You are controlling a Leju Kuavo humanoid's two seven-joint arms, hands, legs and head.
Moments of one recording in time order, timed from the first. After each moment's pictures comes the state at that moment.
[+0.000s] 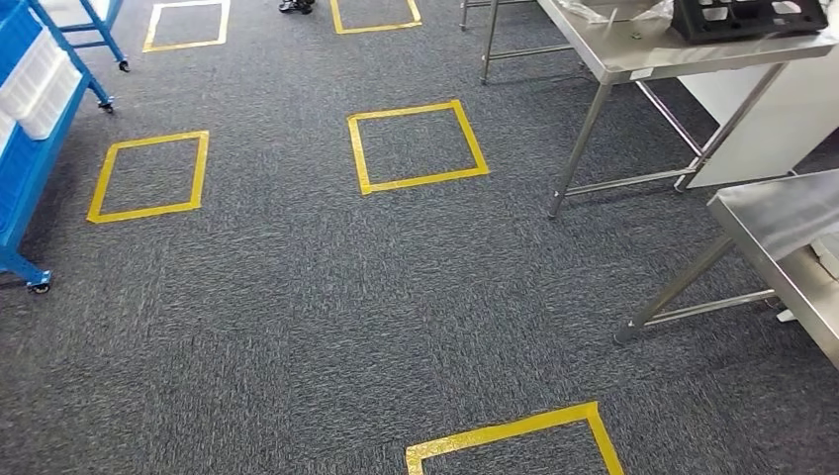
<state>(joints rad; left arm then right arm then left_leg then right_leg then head) -0.06 -0.27 1.30 -0.20 -0.85 0.42 -0.29 -0.05 0.04 0.13 -0.22 0.51 -0.30 0.13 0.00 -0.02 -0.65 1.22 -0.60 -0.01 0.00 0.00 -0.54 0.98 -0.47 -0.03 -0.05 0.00</state>
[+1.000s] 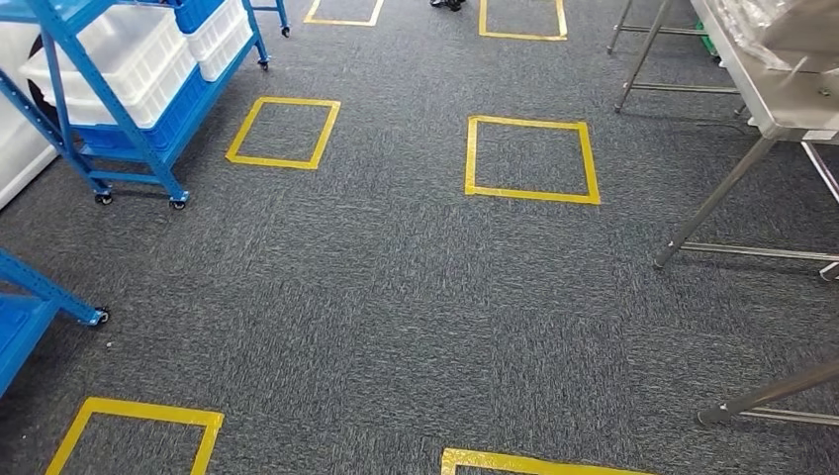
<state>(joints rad) -0.06 -0.29 1.28 -0.20 -0.94 0.62 -0.09 -0.13 0.12 0.24 -0.19 0.70 -0.04 0.16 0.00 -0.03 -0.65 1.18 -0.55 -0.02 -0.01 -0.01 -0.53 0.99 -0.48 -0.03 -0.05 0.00</state>
